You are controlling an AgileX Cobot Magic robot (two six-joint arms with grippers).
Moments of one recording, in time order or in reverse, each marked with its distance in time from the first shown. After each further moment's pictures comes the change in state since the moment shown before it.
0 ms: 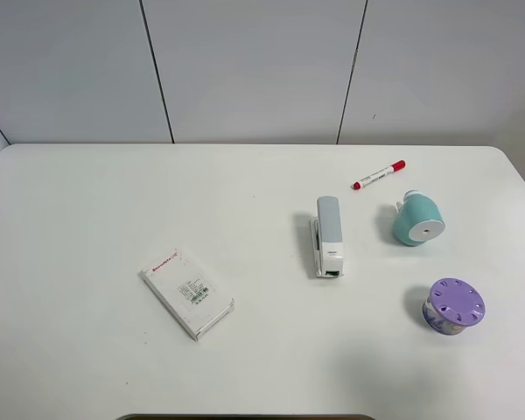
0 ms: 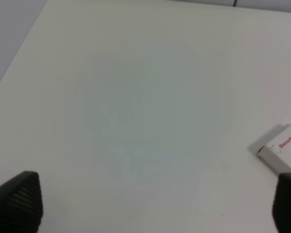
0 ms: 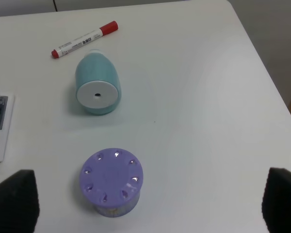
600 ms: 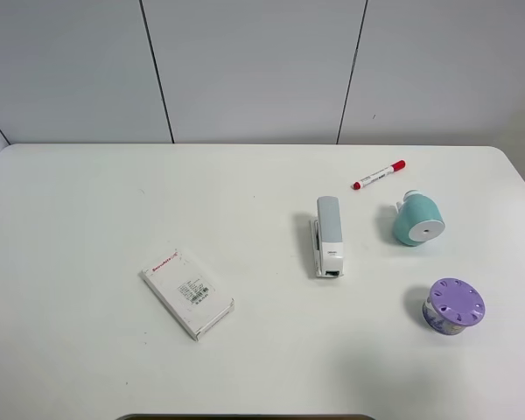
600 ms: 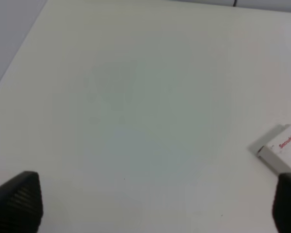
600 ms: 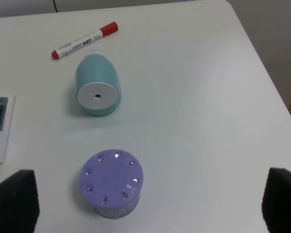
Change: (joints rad) left arm 0.000 0.000 0.000 0.000 0.000 0.000; right arm 0.000 0.000 0.000 0.000 -0.004 0.000
